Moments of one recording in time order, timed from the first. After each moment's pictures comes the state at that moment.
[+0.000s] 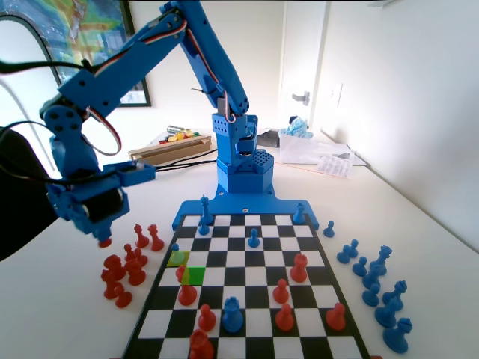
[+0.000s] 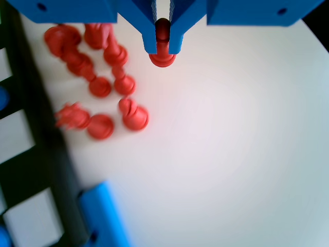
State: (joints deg) arm 49.6 60.3 92.2 50.5 -111.1
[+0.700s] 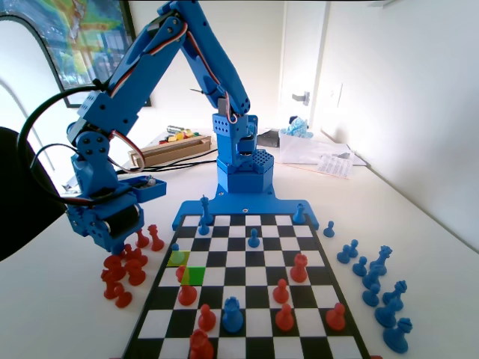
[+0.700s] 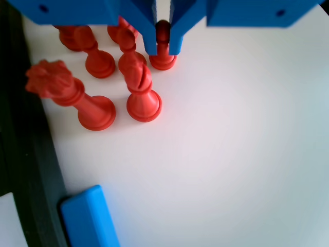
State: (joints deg) arm 47.3 58.5 99.8 39.3 -112.1
